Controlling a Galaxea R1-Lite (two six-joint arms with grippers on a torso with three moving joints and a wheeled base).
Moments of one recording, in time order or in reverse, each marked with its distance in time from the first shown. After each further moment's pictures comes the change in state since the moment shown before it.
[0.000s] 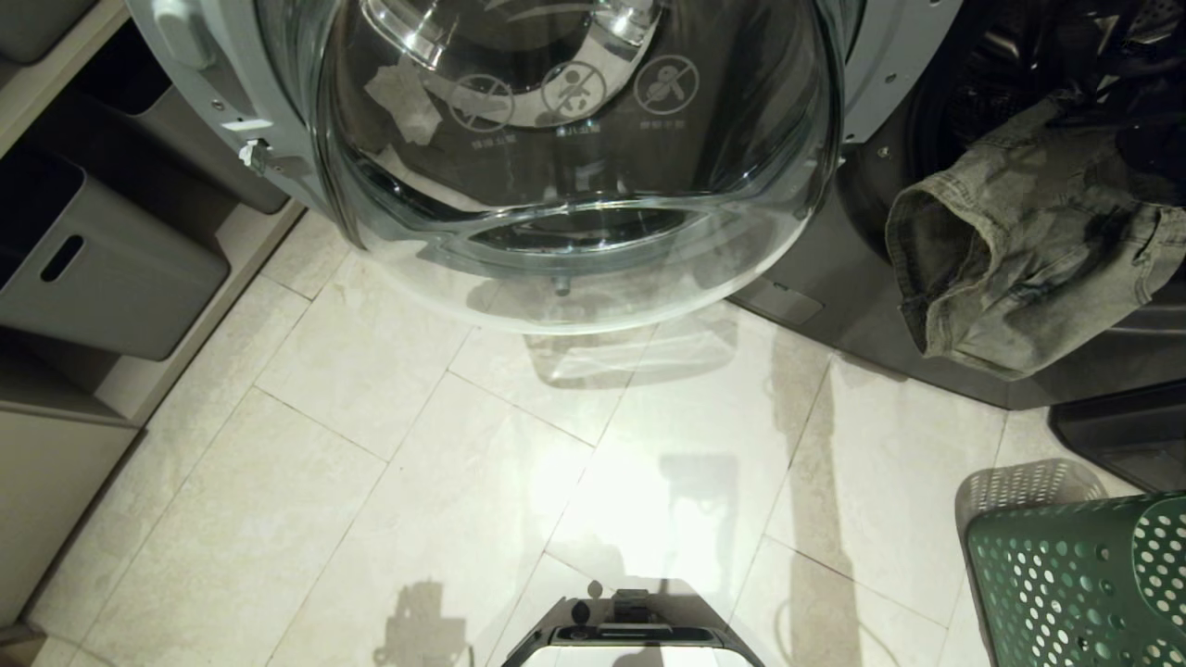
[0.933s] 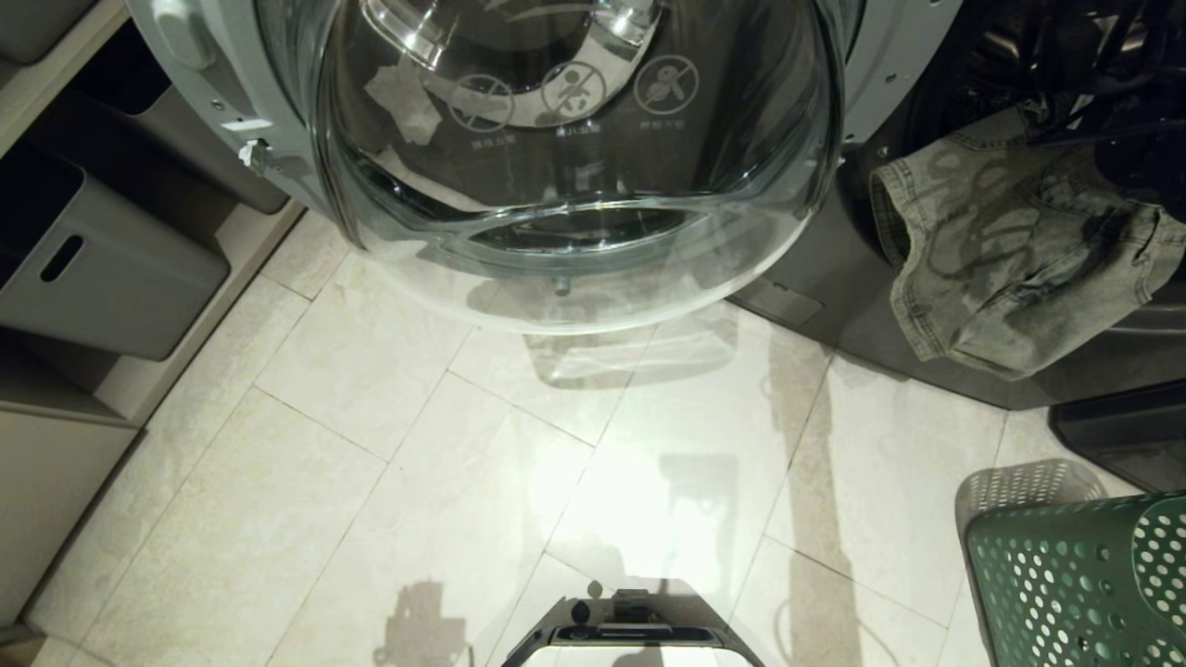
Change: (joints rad) left arm 0.000 0.000 0.000 0.000 0.000 0.000; right arm 0.023 0.008 0.002 0.106 0.005 -0.003
